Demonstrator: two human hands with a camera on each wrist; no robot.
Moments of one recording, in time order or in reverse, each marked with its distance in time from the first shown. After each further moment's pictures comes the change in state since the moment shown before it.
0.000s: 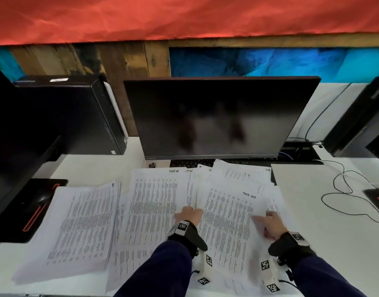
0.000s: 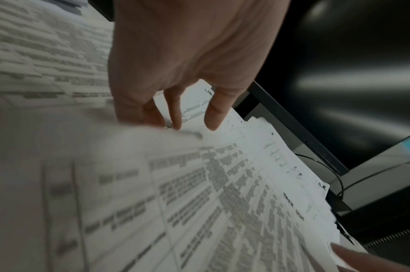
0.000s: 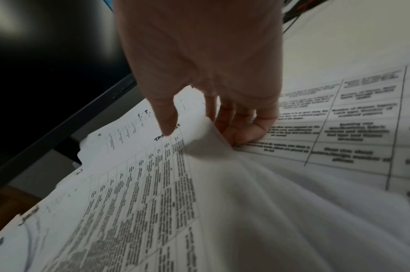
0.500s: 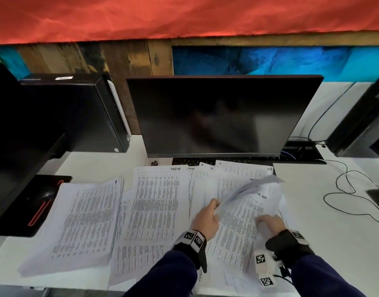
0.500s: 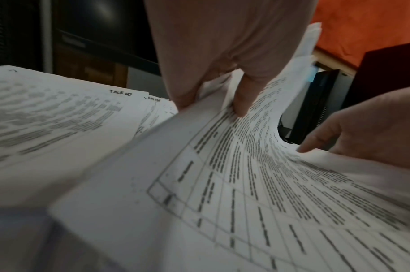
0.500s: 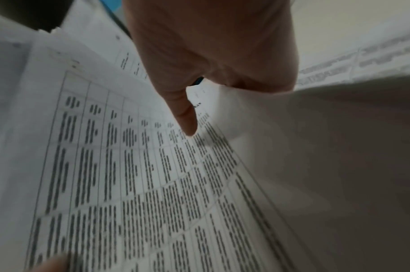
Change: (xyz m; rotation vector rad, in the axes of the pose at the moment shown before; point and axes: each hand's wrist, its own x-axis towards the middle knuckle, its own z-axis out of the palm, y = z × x) left_hand -0.033 -0.001 0.029 0.212 0.020 0.645; right_hand 0.009 0.001 0.006 -0.013 0.080 0.013
